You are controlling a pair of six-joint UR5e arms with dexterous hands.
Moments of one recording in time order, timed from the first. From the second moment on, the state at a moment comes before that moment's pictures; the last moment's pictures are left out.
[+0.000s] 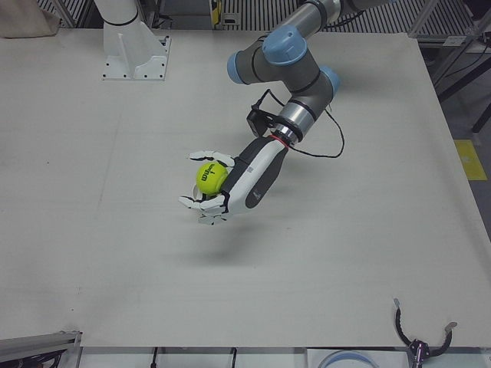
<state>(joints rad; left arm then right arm) -1.06 -1.83 -1.78 0.22 1.68 0.30 1.49 -1.43 1.45 -3.32 -1.41 0.08</state>
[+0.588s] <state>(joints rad) -1.02 -1.73 -1.78 0.14 1.68 0.34 1.49 -1.43 1.45 -3.32 -1.41 0.08</state>
